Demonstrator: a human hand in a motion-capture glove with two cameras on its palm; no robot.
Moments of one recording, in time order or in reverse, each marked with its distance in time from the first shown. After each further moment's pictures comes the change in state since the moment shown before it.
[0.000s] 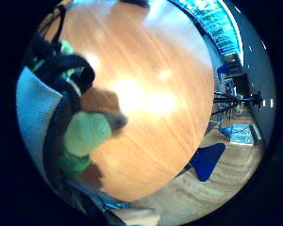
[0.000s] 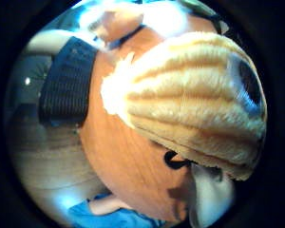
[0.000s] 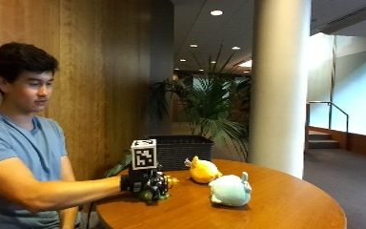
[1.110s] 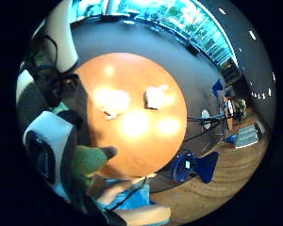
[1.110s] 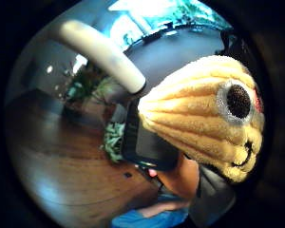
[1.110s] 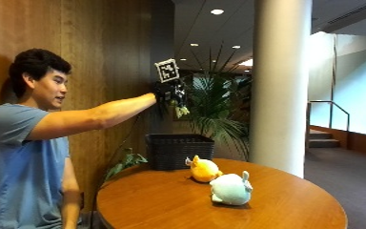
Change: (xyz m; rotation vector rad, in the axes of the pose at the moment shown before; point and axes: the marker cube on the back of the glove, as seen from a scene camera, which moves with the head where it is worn) arm -0.239 -0.130 -0.302 0.256 -0.045 -0.039
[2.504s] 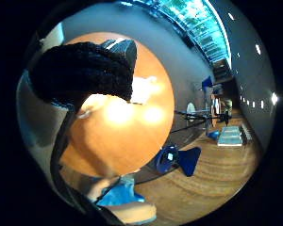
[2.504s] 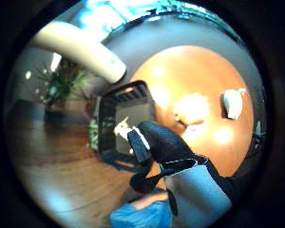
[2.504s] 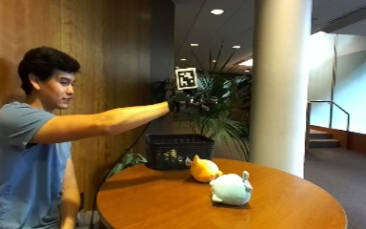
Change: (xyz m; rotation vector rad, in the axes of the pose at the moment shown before) arm 0.079 -0.044 0.052 -0.174 0.119 0.141
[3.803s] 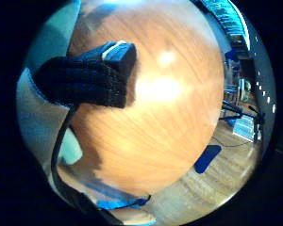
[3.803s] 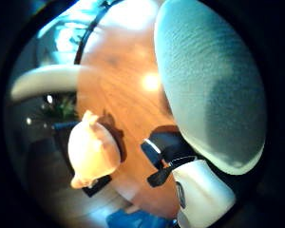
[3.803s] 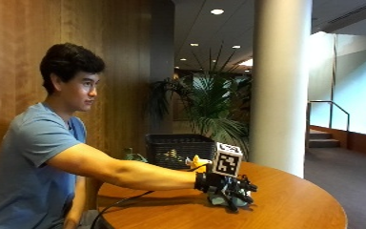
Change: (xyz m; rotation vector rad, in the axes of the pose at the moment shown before) arm 0.214 -0.068 0.295 -0.324 -0.045 0.108
